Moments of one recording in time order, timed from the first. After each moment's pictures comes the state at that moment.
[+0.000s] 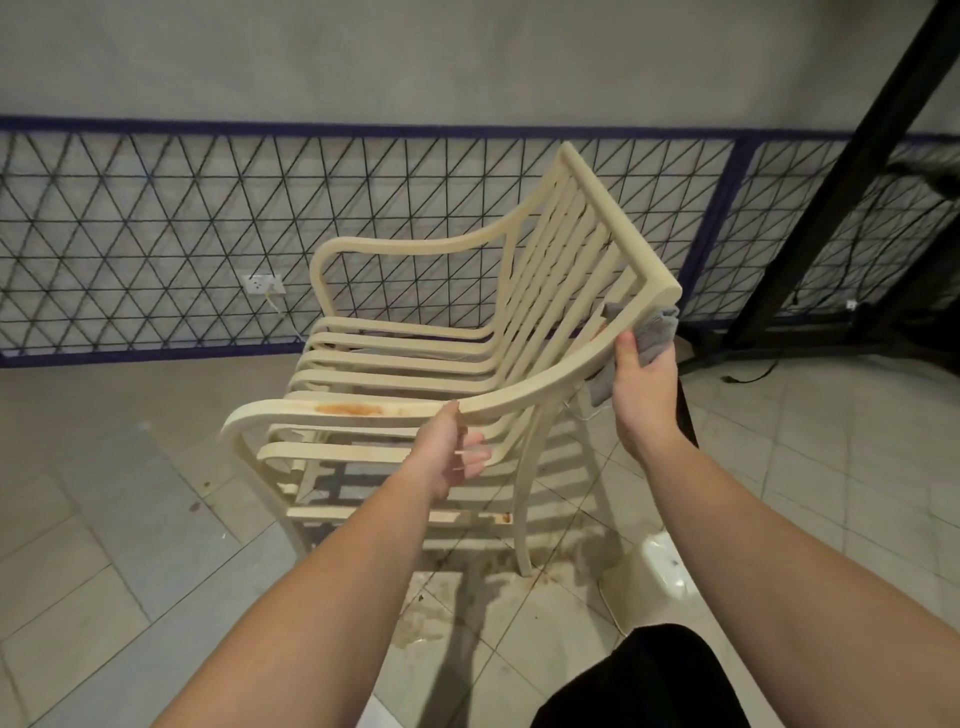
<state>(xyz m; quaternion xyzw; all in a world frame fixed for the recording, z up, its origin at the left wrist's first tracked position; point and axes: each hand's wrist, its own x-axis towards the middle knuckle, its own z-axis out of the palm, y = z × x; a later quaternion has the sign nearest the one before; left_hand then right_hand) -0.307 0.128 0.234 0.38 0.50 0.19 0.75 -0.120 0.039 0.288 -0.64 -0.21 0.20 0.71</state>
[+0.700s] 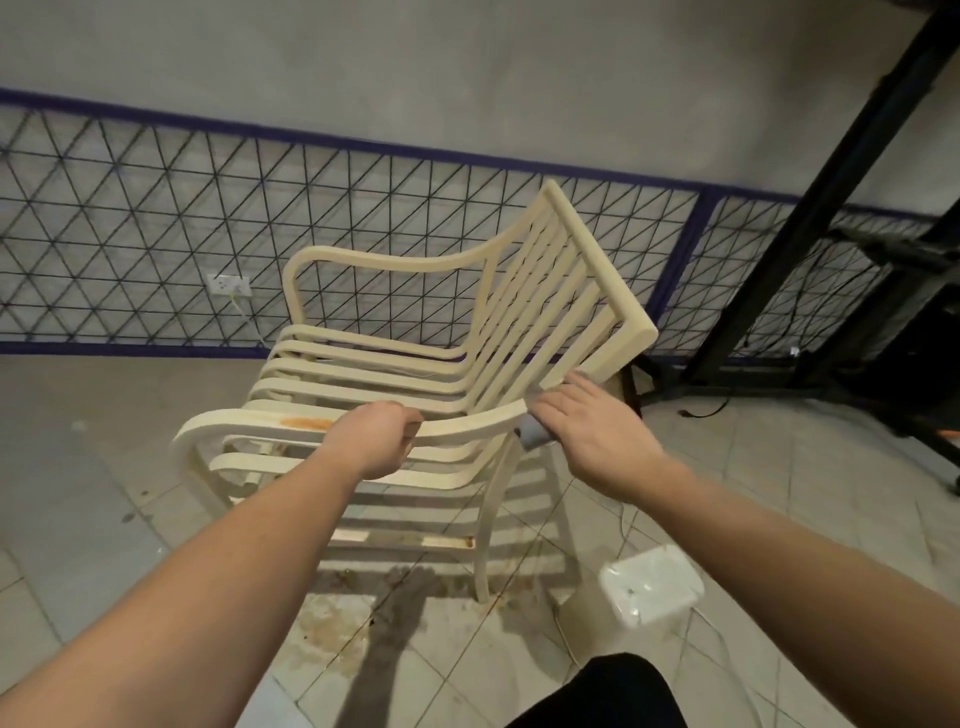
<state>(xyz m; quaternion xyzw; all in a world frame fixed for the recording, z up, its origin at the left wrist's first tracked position) -0.340 0.203 0.222 0.92 0.37 0.03 0.10 -0.112 0.013 0.299 -0.65 -0.74 -0.18 0.01</state>
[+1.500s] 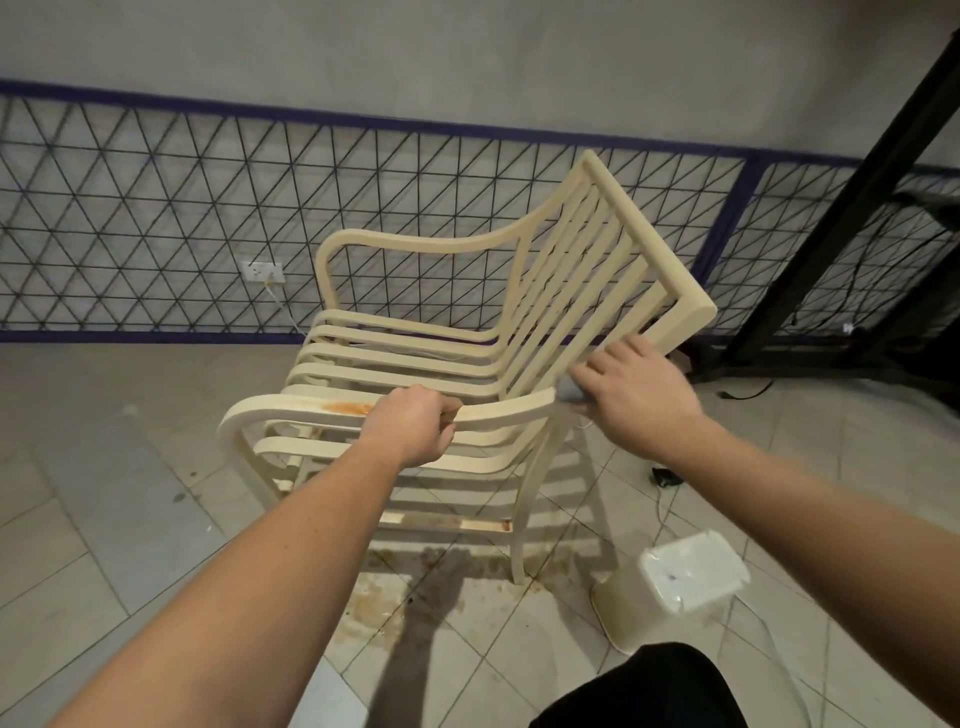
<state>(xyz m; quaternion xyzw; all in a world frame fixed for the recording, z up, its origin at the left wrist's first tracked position) -0.345 0.202 0.218 0.93 0.35 0.06 0.06 -0.108 0.044 0.301 -0.68 -0.69 -0.24 -0.08</state>
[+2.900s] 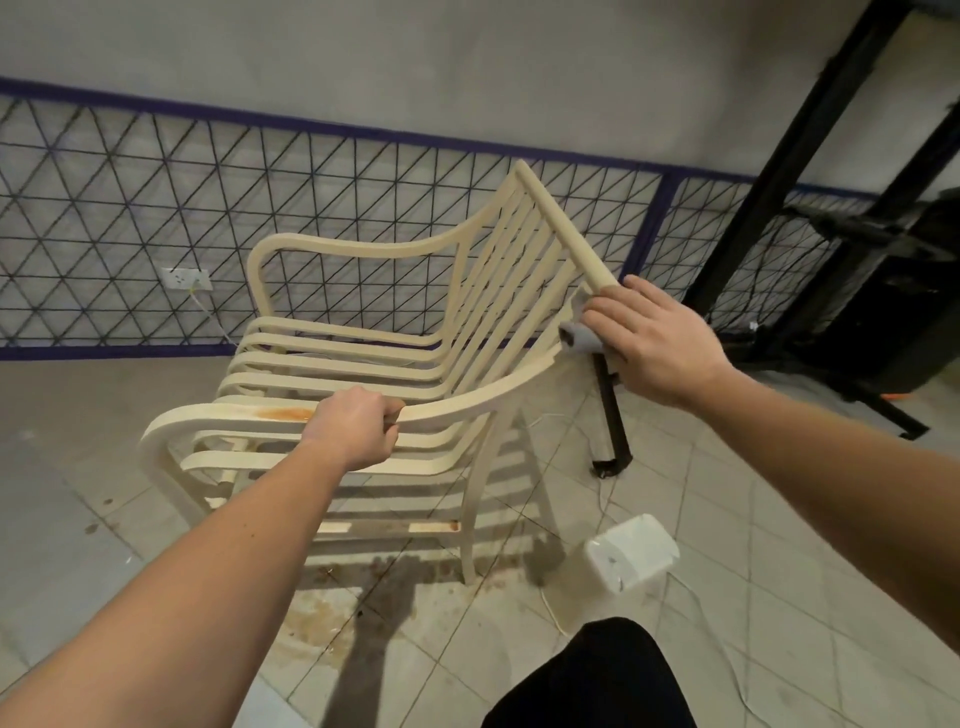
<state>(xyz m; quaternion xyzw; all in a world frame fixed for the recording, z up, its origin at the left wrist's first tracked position) -0.343 0.200 0.215 0.93 0.35 0.08 0.04 -0.048 -0.008 0.363 -0.62 -0.71 -0.34 -0.04</state>
